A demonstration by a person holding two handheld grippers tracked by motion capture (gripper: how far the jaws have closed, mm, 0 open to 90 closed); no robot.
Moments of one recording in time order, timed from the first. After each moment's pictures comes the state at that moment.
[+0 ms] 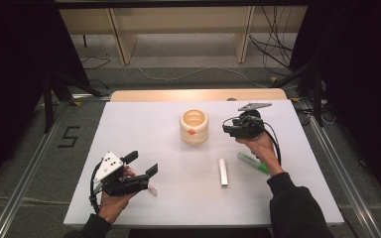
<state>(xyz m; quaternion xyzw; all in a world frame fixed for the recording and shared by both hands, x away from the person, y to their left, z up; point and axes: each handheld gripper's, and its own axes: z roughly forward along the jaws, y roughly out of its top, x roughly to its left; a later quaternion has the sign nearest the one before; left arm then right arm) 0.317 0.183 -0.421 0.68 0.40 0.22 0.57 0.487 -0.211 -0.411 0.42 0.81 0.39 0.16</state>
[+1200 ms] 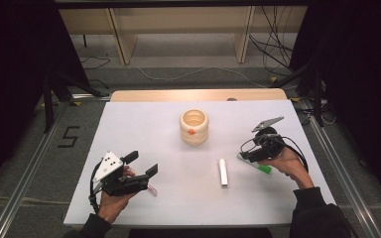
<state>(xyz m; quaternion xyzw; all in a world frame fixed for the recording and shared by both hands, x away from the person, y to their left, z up) 0.317 0.184 -0.421 0.68 0.40 0.22 0.57 0.441 -0.253 -0.417 0.37 0.88 0.28 0.12</state>
